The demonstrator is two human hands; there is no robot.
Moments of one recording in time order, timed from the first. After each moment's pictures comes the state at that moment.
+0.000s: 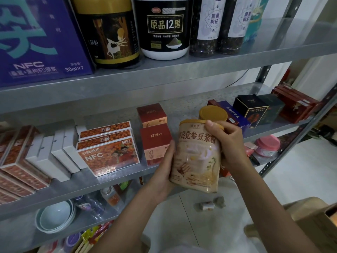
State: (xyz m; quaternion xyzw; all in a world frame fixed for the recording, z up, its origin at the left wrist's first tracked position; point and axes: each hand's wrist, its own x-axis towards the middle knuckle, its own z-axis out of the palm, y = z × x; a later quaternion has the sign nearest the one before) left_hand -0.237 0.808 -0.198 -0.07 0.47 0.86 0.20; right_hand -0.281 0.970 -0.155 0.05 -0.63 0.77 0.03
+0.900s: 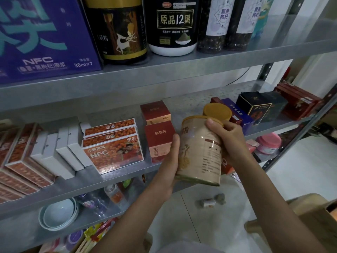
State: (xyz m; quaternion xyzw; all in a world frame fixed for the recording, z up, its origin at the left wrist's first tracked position) left_hand -0.241 0.804 -0.198 -0.09 0.51 0.84 0.18; right_hand -0.286 0.964 -0.157 0.02 -0.66 0.75 -0.02
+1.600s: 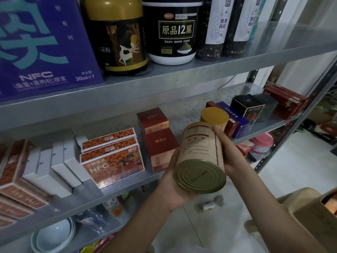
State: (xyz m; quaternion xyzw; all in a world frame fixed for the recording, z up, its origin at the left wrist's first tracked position) left_hand -0.243 0.788 -0.200 -0.17 0.19 0.88 0.40; right_hand -0.293 0.952 -0.184 -0.11 -0.43 0.88 -0.17
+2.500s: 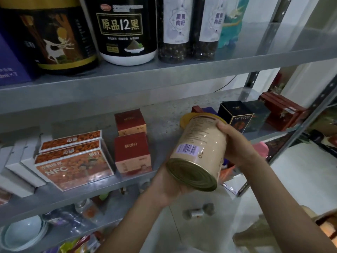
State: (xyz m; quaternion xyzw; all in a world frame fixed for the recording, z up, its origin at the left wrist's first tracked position) left_hand -0.282 0.880 -0.211 -0.10 0.33 0.89 0.29; right_hand -0.356 1.070 -0.168 0.15 -0.59 0.77 -0.19
